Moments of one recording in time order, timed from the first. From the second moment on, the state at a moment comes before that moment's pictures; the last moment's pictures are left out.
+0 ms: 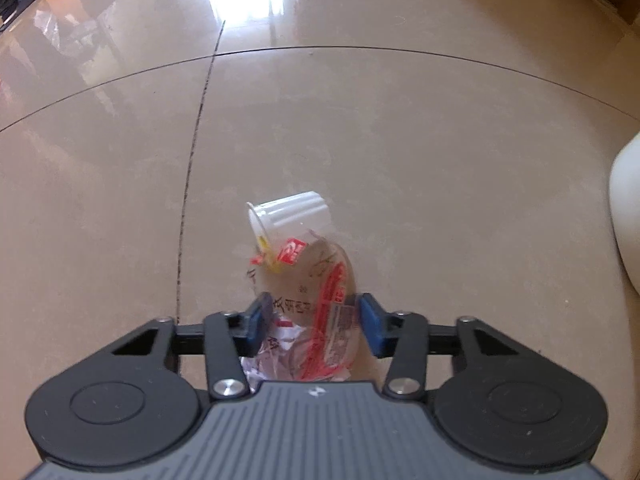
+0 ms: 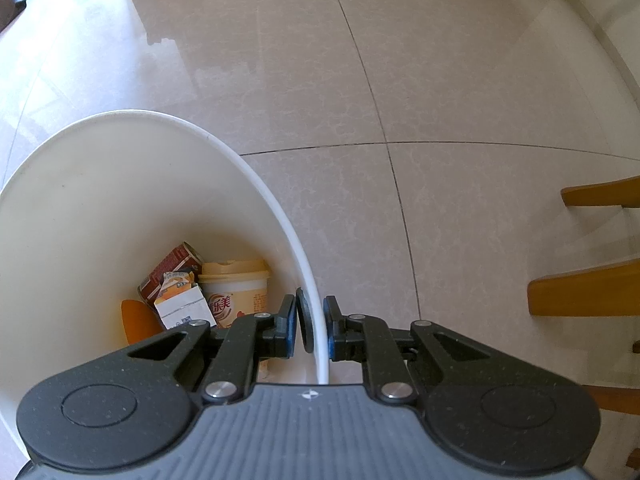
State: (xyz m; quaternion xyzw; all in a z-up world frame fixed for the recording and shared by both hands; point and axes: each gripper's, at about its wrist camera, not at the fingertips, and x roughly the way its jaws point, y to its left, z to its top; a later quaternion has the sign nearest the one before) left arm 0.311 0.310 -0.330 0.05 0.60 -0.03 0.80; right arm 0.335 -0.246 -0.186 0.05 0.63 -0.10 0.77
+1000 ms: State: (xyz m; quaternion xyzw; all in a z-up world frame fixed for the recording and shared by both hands) left arm 0.326 0.199 -0.139 0.12 0.59 -0.26 0.75; right arm 0.336 -0.243 -0.187 0.04 0.63 -0.10 0.77
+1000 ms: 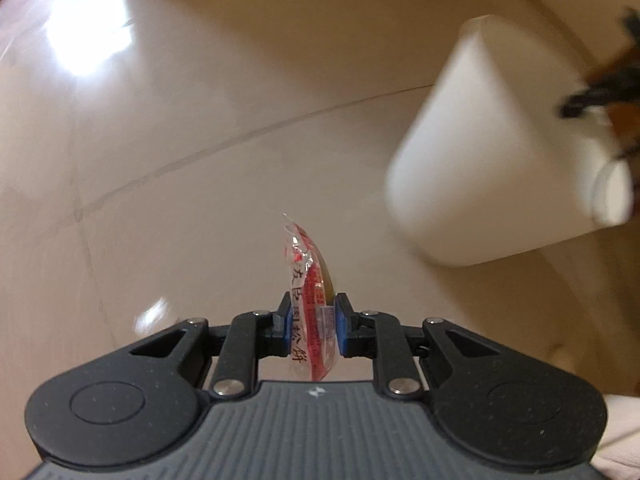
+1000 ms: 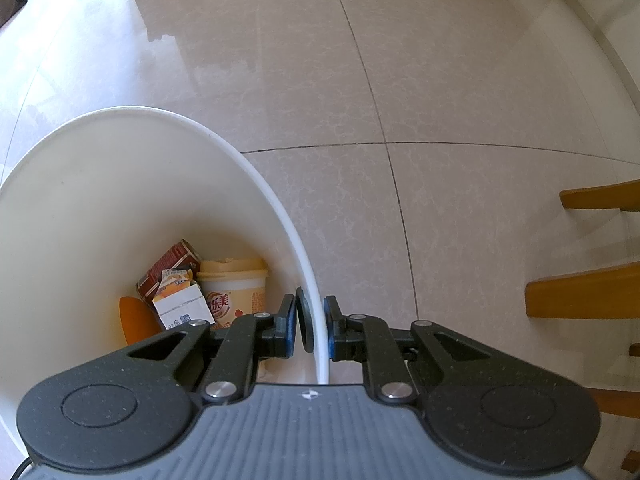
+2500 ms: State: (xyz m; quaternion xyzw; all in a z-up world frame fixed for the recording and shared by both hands) left arm 0.333 0.169 -0.097 0.13 0.51 -0.26 0.81; right arm 0.336 -0.243 -0.186 0.04 0.63 -0.10 0.77
